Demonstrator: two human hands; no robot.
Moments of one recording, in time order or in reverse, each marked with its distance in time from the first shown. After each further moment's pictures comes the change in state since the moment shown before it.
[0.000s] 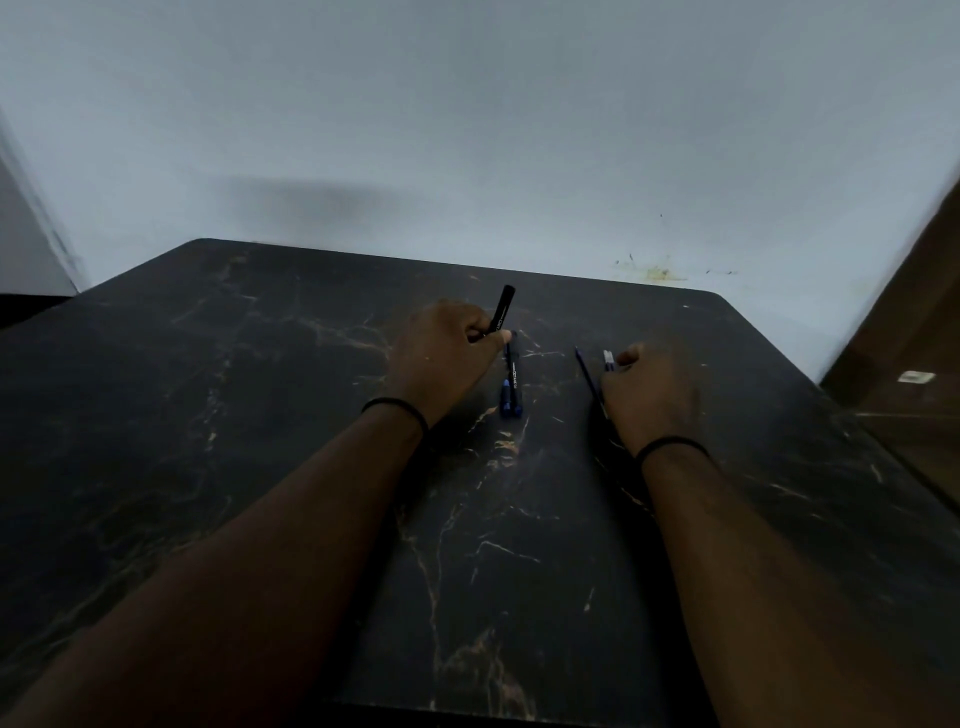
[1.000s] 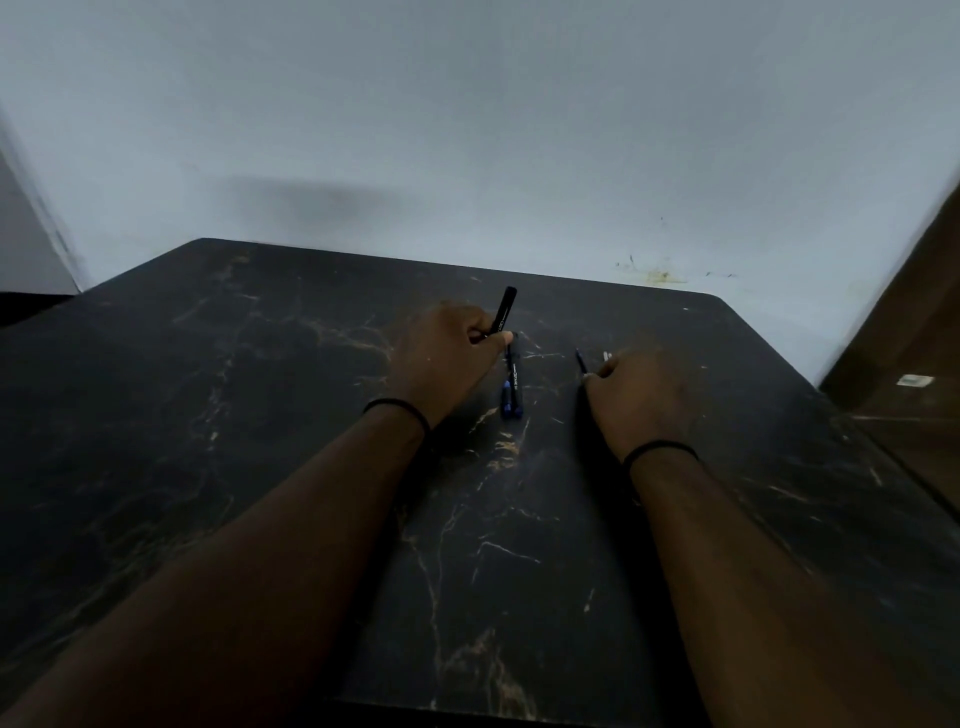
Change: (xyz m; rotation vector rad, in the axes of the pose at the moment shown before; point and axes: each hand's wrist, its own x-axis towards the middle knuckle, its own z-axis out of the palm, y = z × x) left_hand 0.002 -0.006 0.004 0.023 0.012 0.011; right_hand -0.013 -0.016 -0.007 -0.277 -0.035 -0.121
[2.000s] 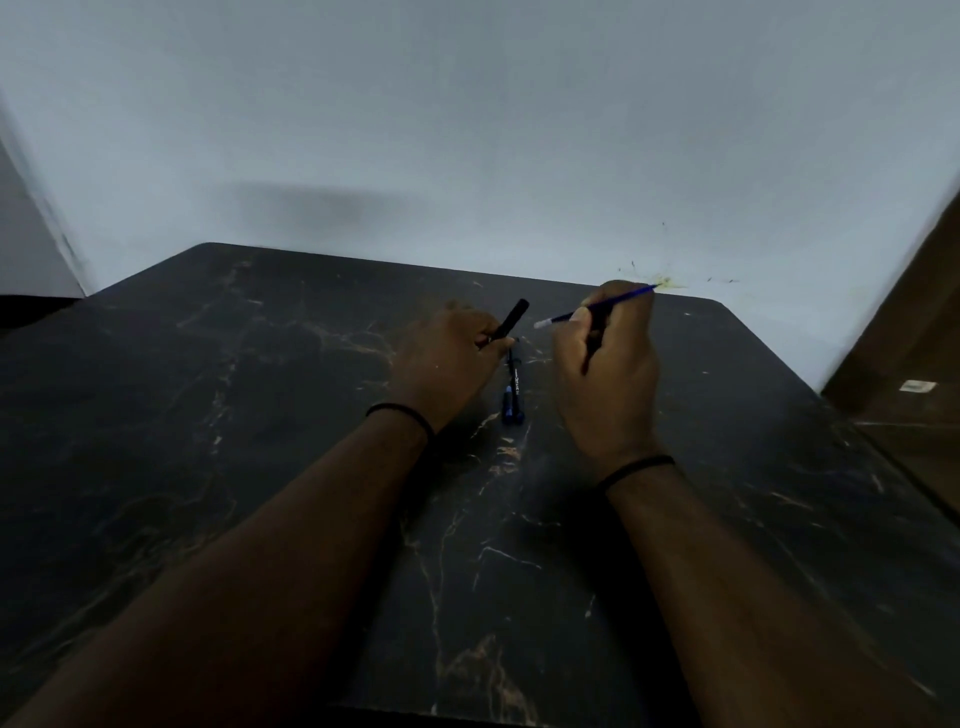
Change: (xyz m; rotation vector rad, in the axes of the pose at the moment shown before) left_hand 0.001 0.004 -0.001 0.118 -0.047 0.037; right_hand -0.029 -0.041 -0.007 0.798 0.506 -0.387
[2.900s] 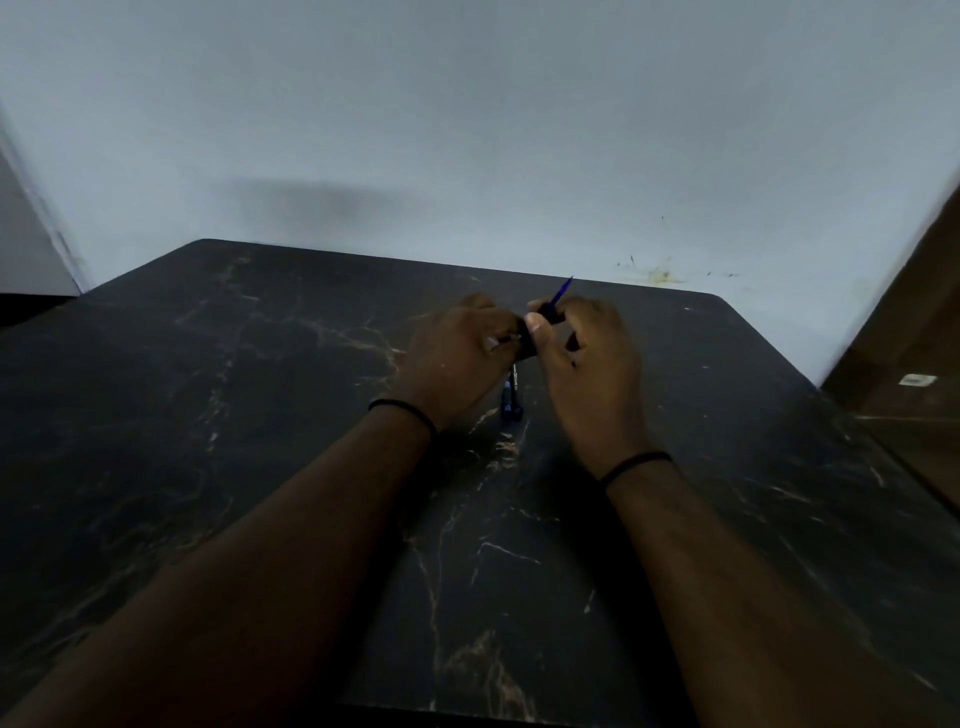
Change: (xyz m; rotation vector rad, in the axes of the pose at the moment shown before) left_hand -0.005 0.012 -0.005 -0.106 -0.012 0.150; right_hand 0.002 0.011 0.004 -0.107 -0.237 -0.027
